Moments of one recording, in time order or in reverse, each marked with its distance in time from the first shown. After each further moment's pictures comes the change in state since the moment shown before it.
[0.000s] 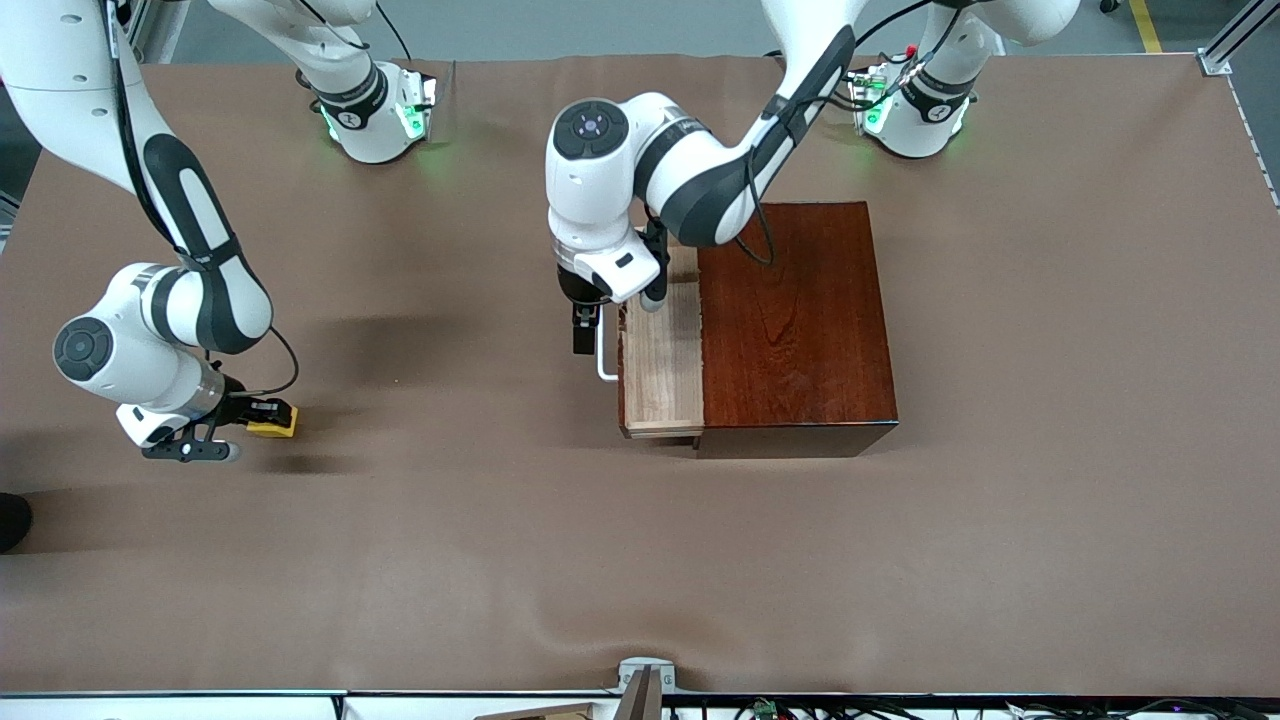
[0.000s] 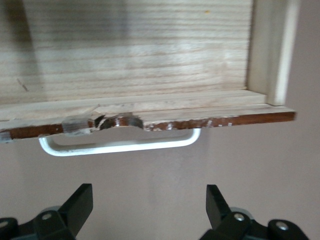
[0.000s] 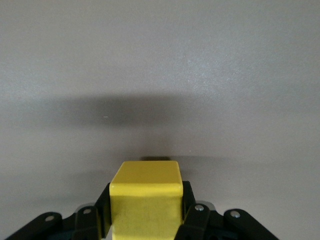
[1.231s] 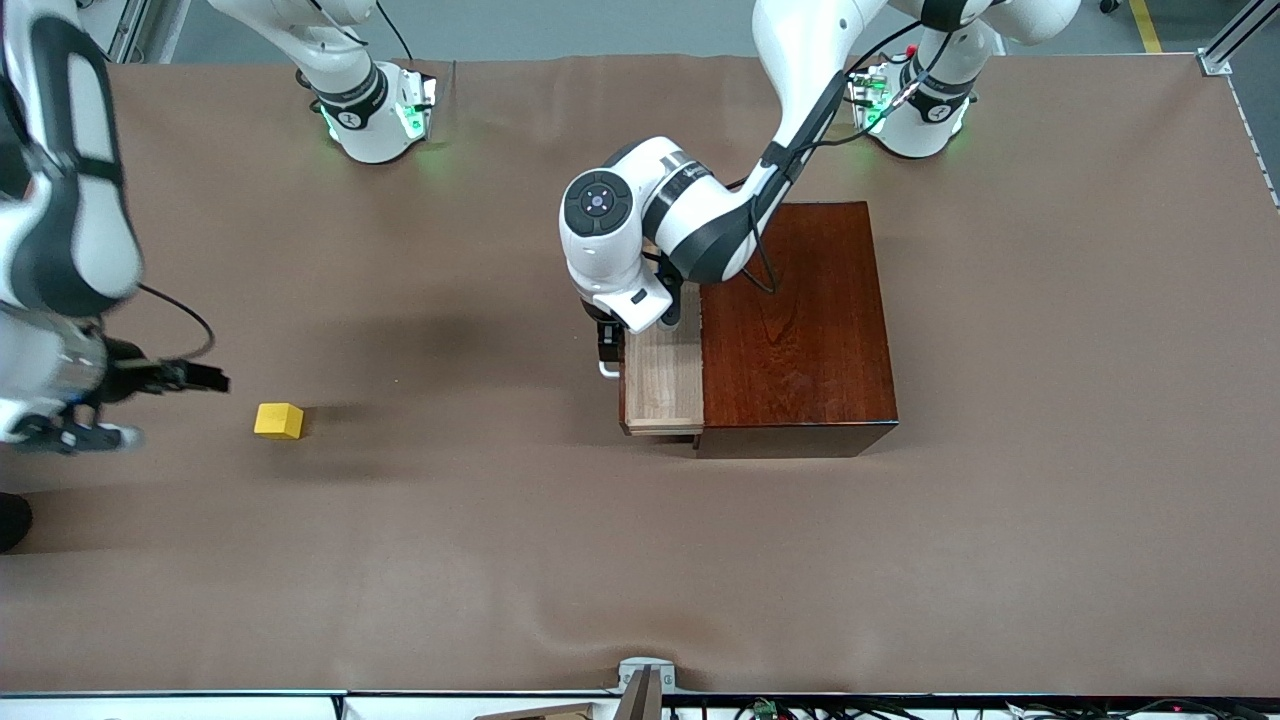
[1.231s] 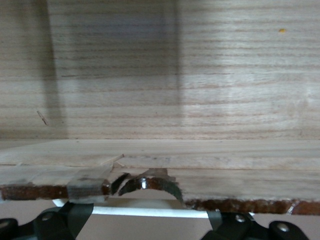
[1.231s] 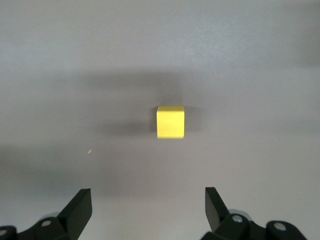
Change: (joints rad) left arm 0.023 0.065 0.000 0.010 -0.080 -0.145 0.065; right arm 0.001 -0.223 0.014 0.363 0.005 -0.721 0.003
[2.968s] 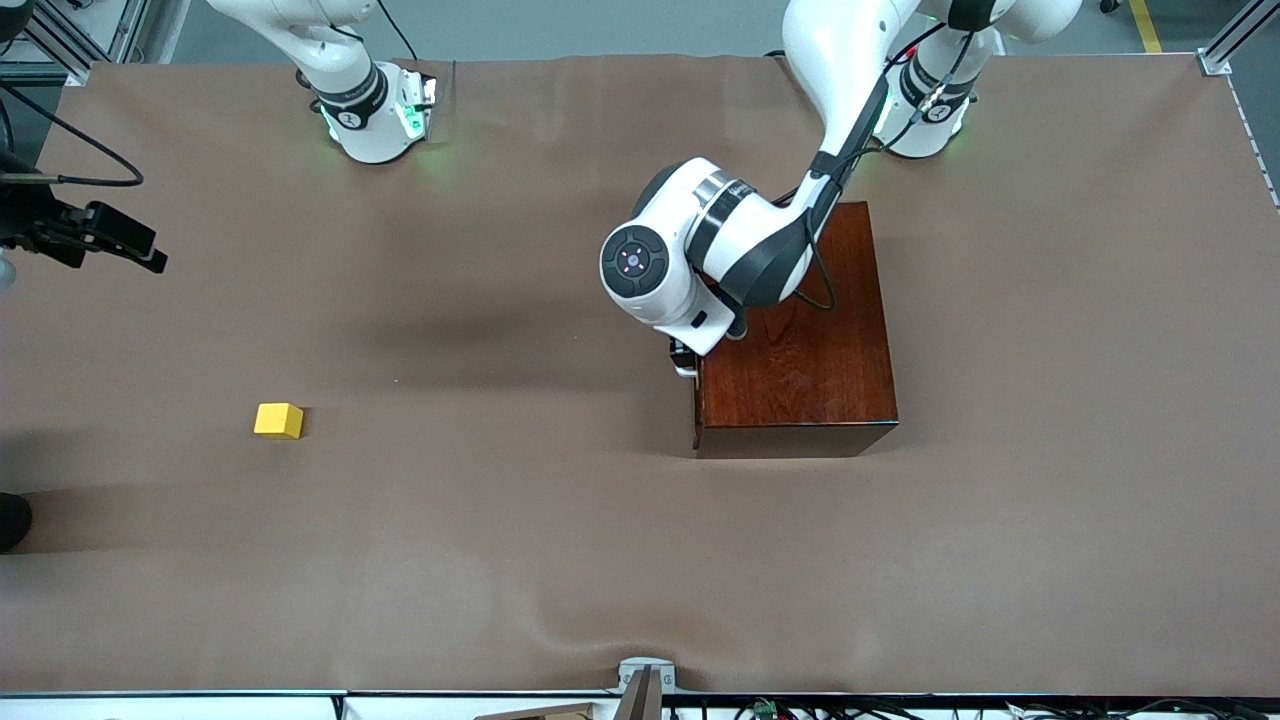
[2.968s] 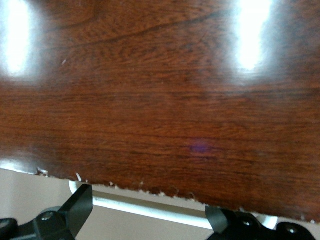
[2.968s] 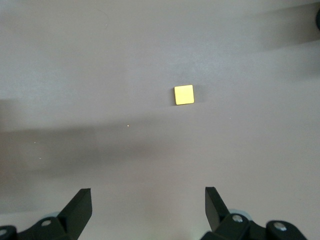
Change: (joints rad) left arm 0.053 -0.017 0.068 0.021 0.000 -0.320 0.010; right arm 0.019 -0.316 0.059 0.000 0.000 -0.195 0.190
